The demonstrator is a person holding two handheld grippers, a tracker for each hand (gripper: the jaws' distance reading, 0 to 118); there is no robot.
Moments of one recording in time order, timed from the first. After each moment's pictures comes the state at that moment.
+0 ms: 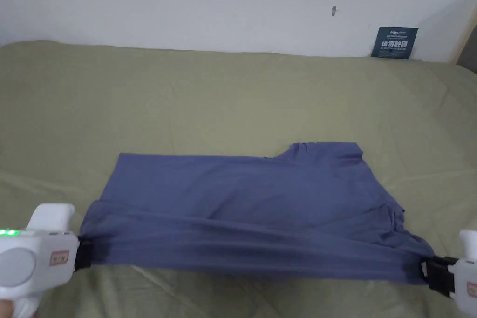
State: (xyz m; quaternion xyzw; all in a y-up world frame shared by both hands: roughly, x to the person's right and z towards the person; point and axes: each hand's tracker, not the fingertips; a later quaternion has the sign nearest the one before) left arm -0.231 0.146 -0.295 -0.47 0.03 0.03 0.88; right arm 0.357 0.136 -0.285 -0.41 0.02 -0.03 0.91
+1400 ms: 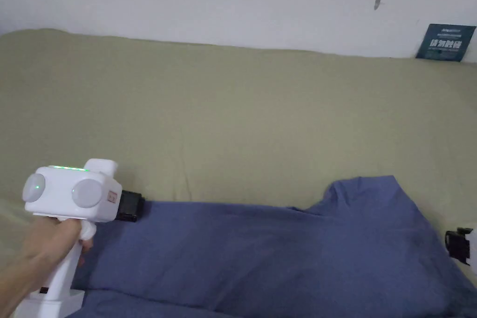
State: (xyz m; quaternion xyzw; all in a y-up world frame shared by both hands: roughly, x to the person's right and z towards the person) left arm -0.256 0.087 -0.552 -0.50 0.07 0.00 0.86; right arm 0.333 0.117 -0.519 -0.42 -0.01 0.02 0.91
